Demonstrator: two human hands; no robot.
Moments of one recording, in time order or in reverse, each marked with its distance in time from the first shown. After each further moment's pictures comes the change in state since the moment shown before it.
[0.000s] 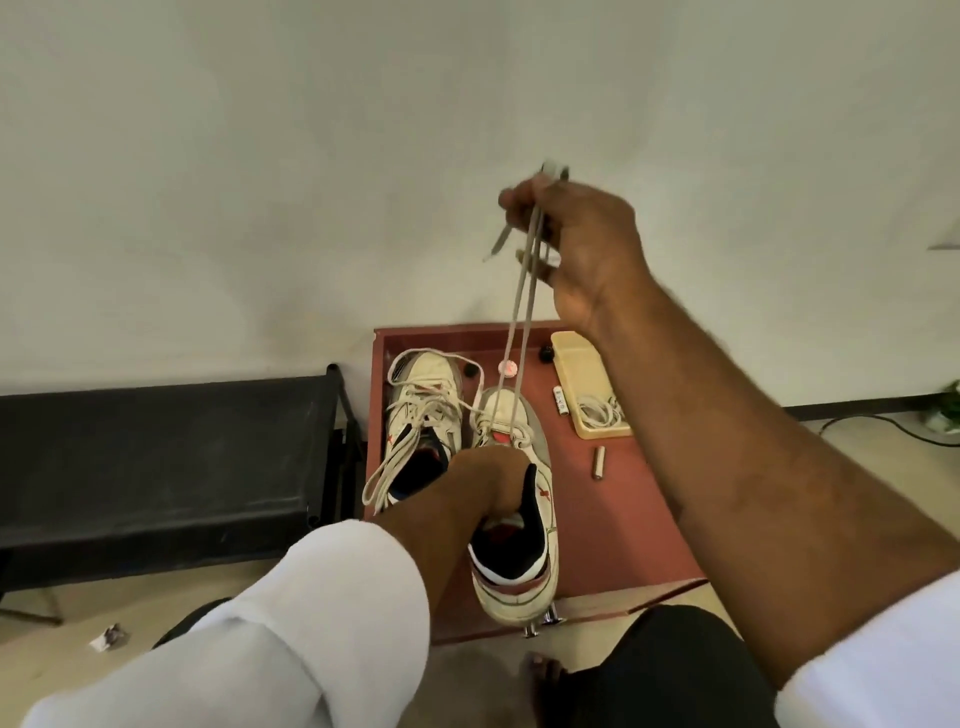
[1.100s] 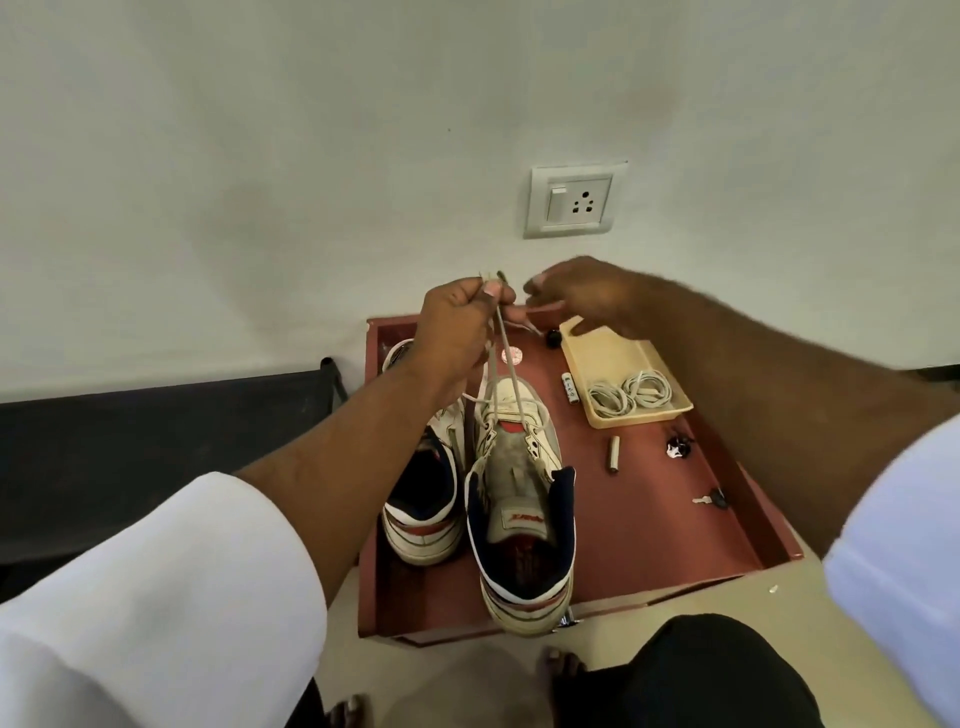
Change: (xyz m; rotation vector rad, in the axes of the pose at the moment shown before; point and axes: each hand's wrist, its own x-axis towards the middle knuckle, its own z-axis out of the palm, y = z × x) left_hand -0.005 -0.015 -0.101 -1.476 0.677 0.111; right_hand 0.078 0.088 -0.063 -0.776 -0.360 0.284
